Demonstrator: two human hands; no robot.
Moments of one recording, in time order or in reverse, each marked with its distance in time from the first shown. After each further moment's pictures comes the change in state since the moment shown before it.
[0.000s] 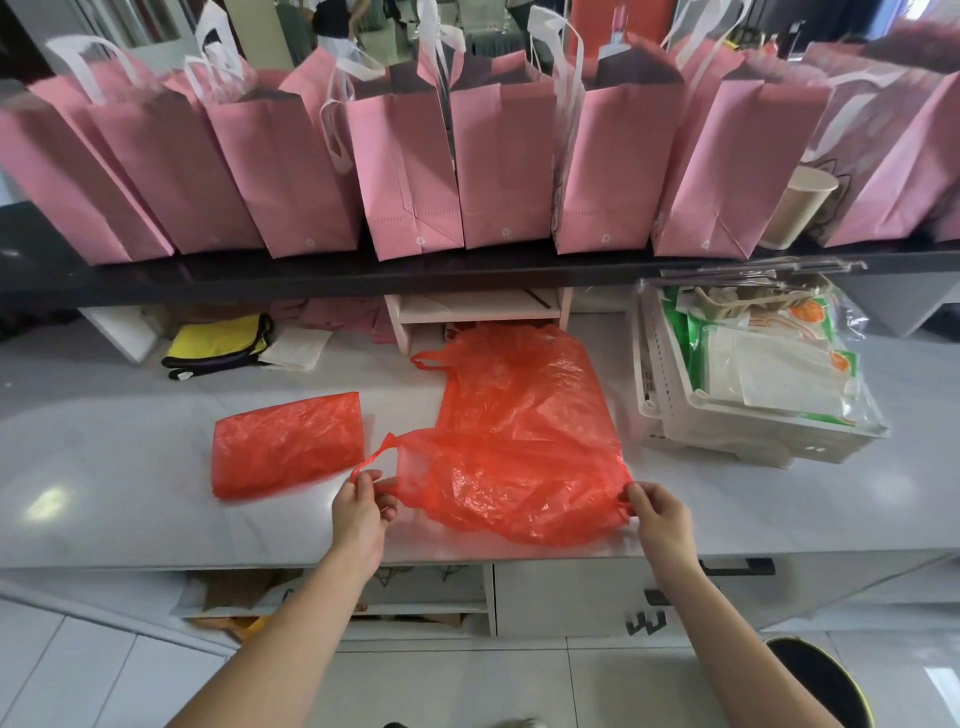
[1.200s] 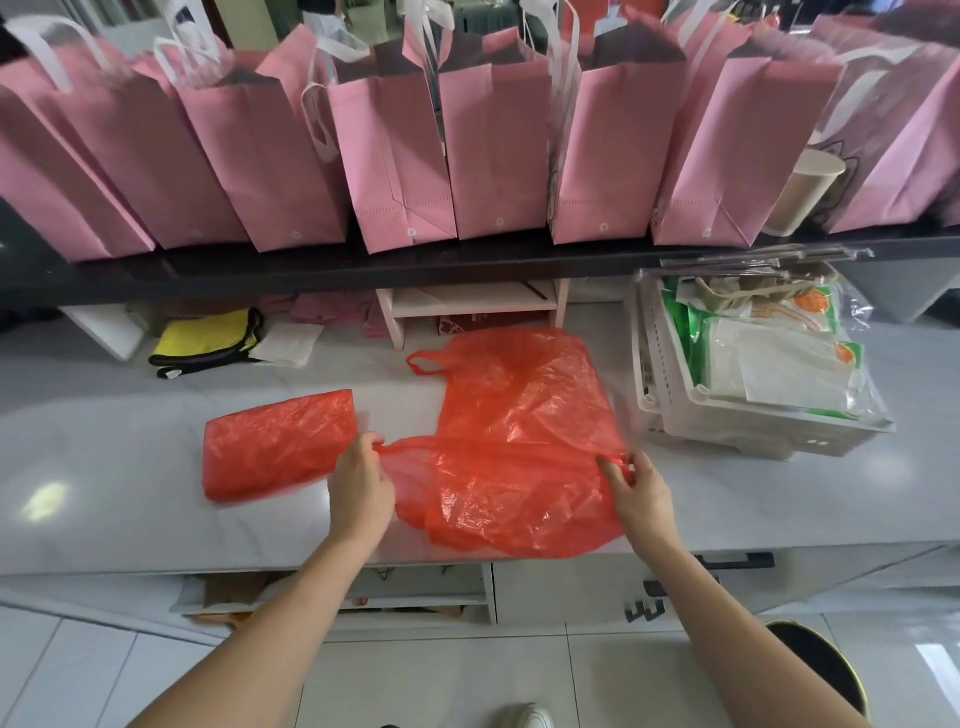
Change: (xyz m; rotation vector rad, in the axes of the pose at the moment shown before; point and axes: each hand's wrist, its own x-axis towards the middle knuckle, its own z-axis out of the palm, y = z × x) left_hand 0.009 0.021 0.010 1.078 0.009 0.703; right_hand 0.024 -0.017 0.024 -0.271 0.013 -0.069
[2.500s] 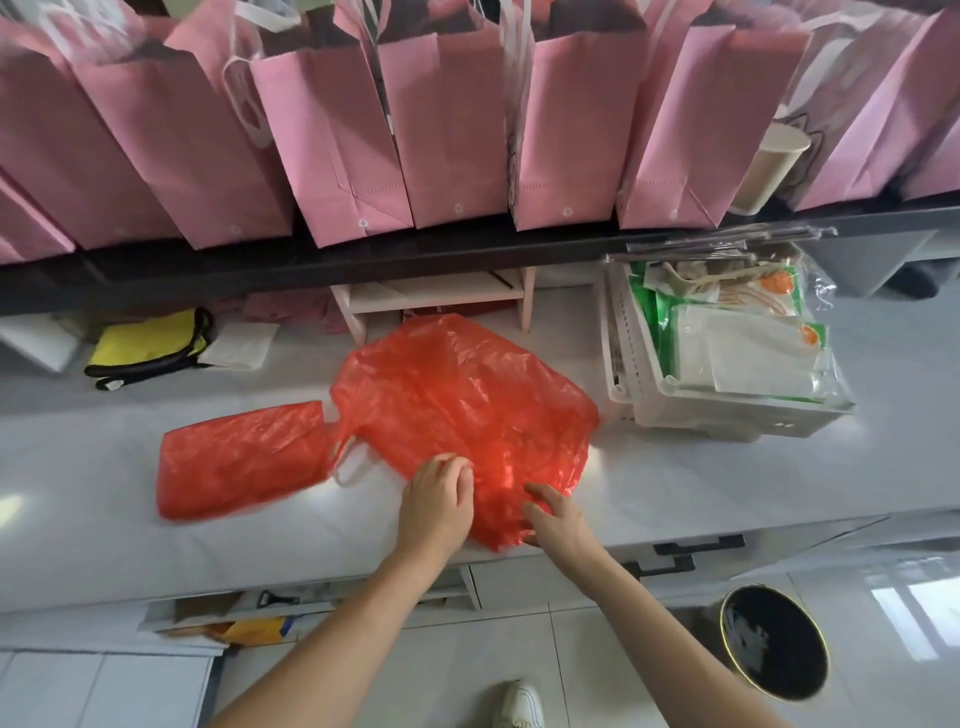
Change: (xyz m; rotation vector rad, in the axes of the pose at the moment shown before) left_hand -0.033 0.075 0.077 0.000 -0.289 0.244; right_hand -0.050 -0.018 0.037 0.036 -0.443 0.183
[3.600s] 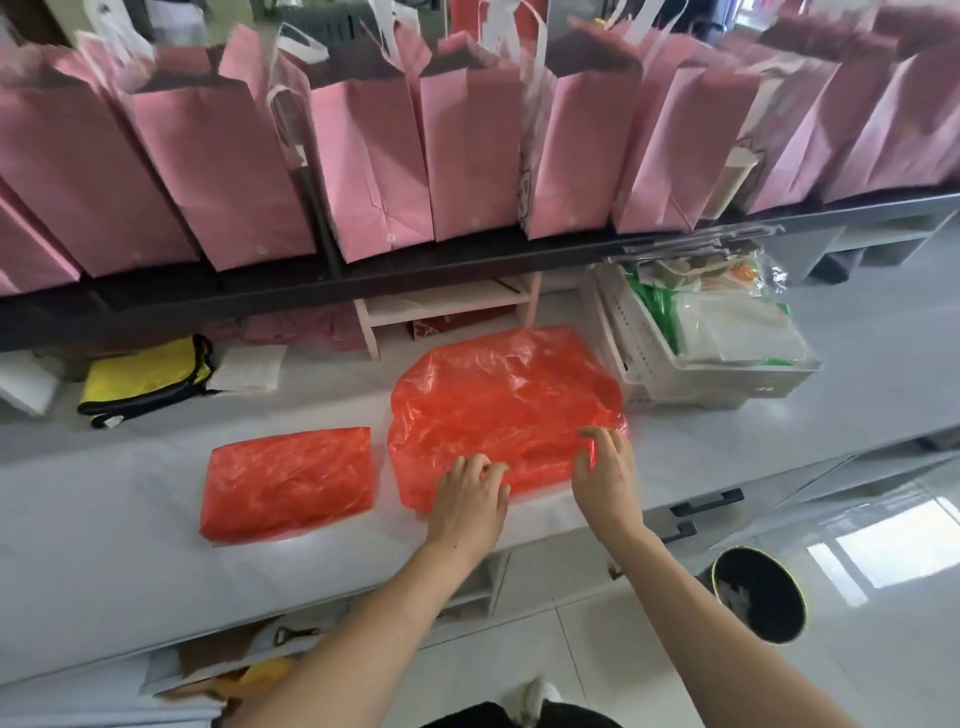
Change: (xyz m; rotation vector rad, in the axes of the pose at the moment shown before) left_hand -0.019 -0.034 -0.059 0.284 -0.220 0.334; right_hand -0.015 -0.029 0.038 -0.335 0.748 -0.405
